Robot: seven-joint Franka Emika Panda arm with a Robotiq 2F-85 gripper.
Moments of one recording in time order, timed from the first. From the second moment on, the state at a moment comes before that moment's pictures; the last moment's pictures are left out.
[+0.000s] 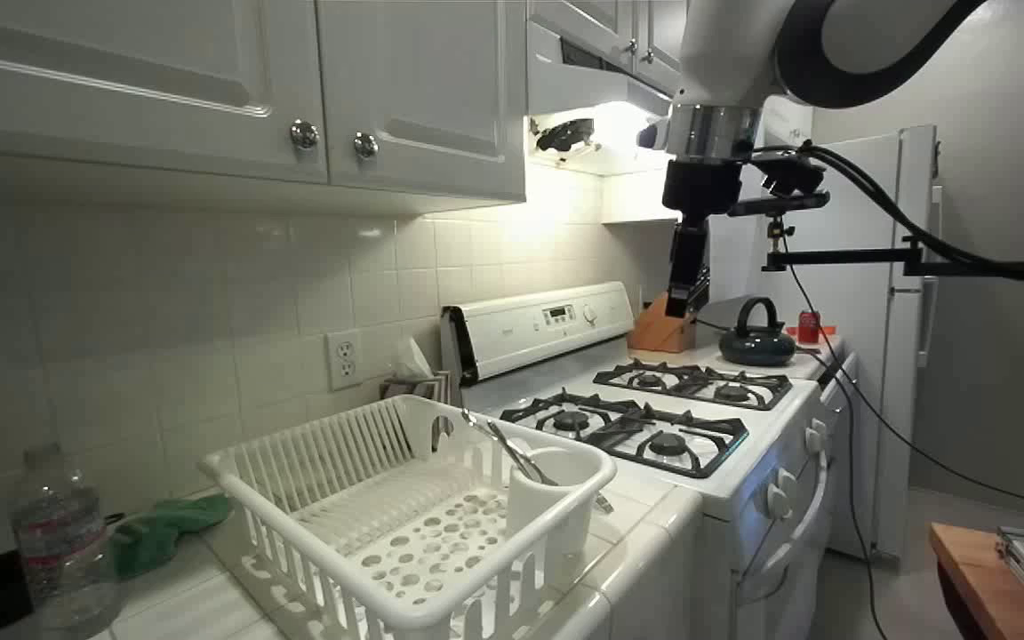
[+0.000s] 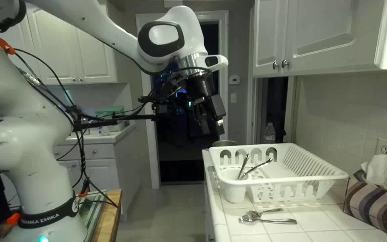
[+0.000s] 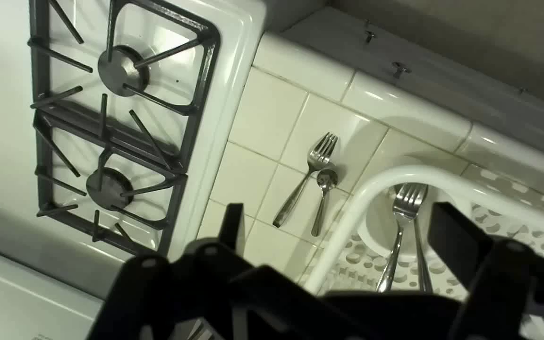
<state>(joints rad) -0.09 -0.42 0.03 -2.49 -0.27 2.27 -0.03</state>
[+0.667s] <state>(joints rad) -0.08 -0.42 0.02 -2.49 -0.27 2.29 -0.03</state>
